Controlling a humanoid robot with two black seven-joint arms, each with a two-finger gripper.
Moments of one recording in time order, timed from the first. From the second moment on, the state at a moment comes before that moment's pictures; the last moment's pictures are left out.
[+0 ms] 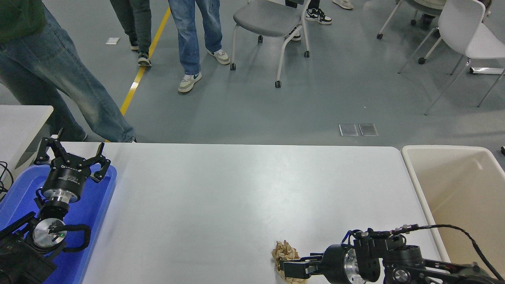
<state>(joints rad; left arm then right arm) -0.46 0.46 -0.83 -0.52 -0.20 -0.62 -0.53 0.47 -0.46 0.34 1.64 -1.53 0.24 -0.36</state>
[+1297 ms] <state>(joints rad) -0.46 0.46 -0.83 -0.52 -0.20 -0.62 -0.53 0.47 -0.34 0.10 1.37 -1.81 -0.10 -0.21</state>
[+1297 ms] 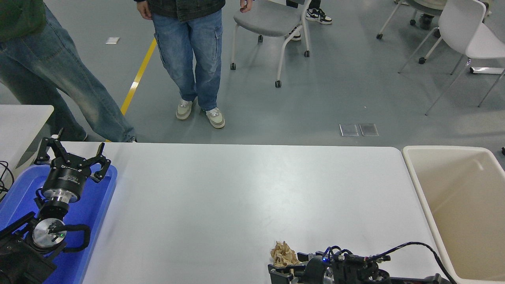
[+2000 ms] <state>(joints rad) -0.46 0.46 -0.83 -0.52 -0.20 -0.62 -0.53 0.52 -0.34 0.03 1.31 -1.78 -0.20 -0.15</state>
